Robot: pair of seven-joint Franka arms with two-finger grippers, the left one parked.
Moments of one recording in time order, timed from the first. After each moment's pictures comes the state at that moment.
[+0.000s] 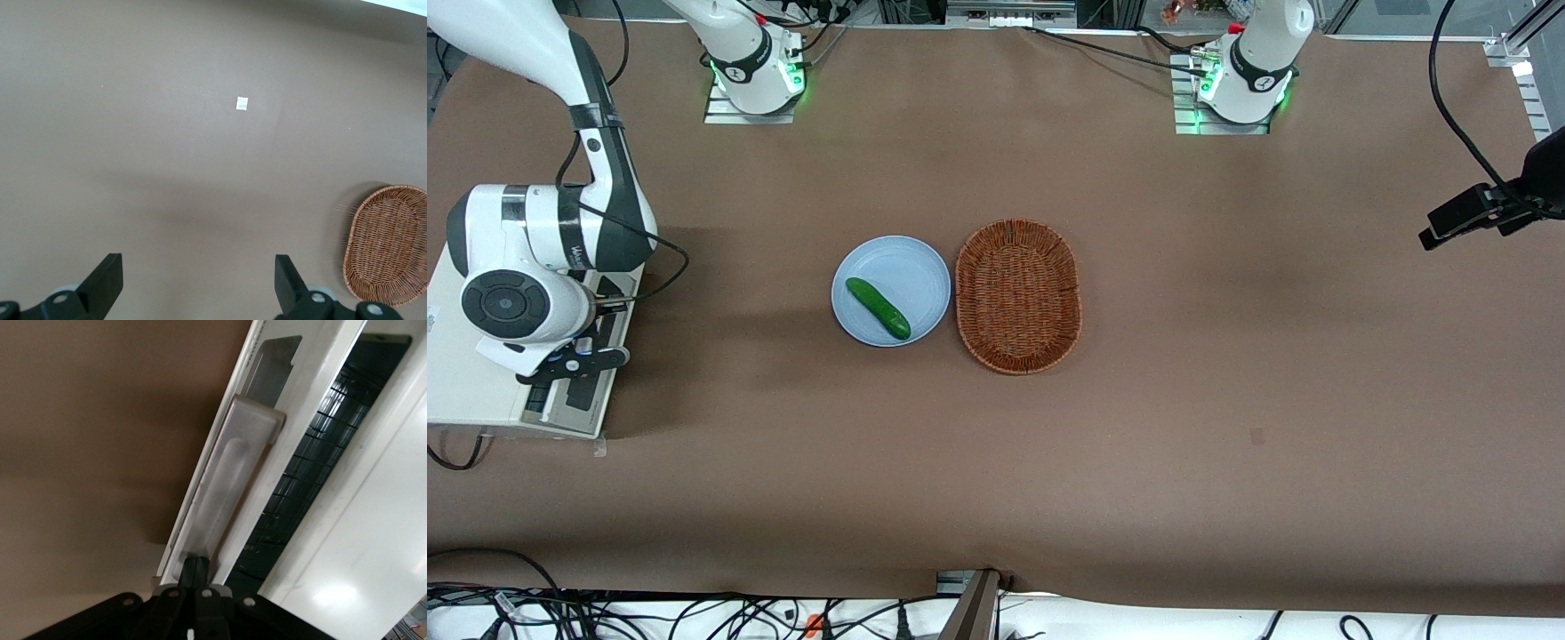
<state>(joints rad) 0.06 0.43 -0.07 -1.68 -0.44 1.80 -0.11</state>
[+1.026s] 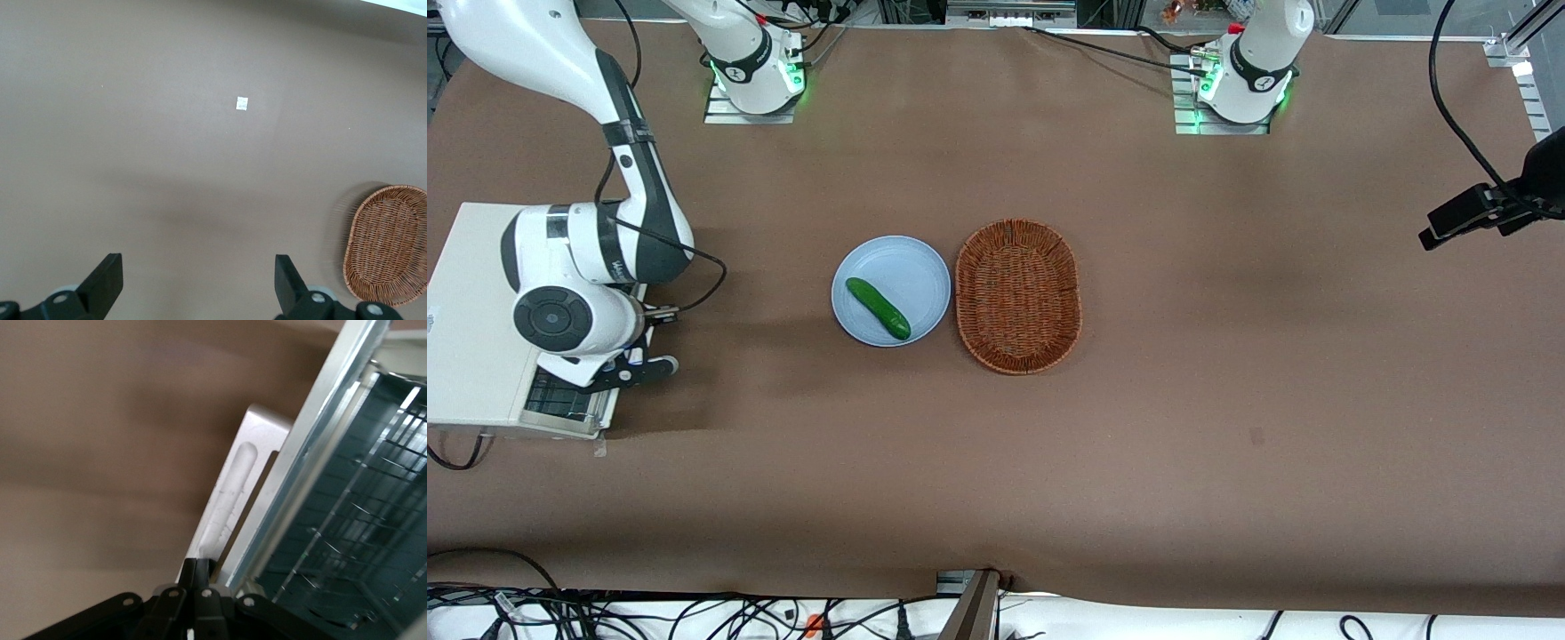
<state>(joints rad) 0.09 0.50 -0.03 -1.68 -0.32 1.86 -0.08</state>
